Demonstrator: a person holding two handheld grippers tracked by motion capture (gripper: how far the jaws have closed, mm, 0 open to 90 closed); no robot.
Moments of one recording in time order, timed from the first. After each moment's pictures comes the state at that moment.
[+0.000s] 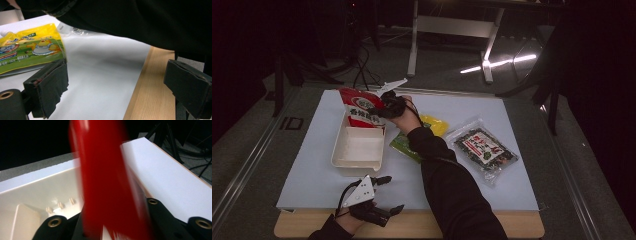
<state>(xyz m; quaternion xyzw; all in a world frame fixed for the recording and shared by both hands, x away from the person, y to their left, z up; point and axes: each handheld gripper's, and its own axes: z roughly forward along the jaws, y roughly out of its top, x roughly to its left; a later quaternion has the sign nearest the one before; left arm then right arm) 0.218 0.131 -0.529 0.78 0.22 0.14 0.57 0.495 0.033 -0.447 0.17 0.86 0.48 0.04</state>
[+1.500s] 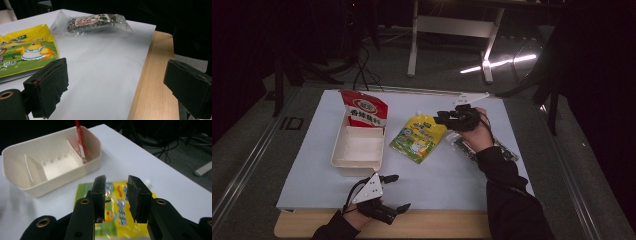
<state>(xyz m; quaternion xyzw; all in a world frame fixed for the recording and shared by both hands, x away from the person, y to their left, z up) 0.228 0.115 -0.533 0.78 0.20 0.13 0.57 0.437 -0.177 -0.415 0.23 0.84 0.47 0.12</state>
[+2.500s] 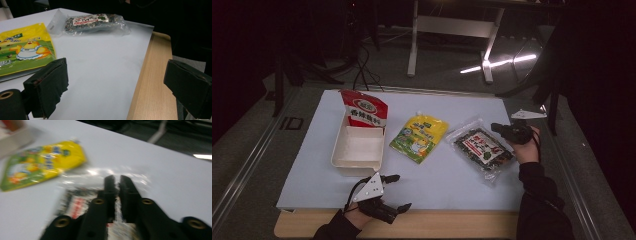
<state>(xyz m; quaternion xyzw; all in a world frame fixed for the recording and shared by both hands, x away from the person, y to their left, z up) 0.232 0.114 -0.534 0.78 0.21 0.12 0.58 0.442 -0.349 -0.470 0.39 0.79 0.44 0.18</state>
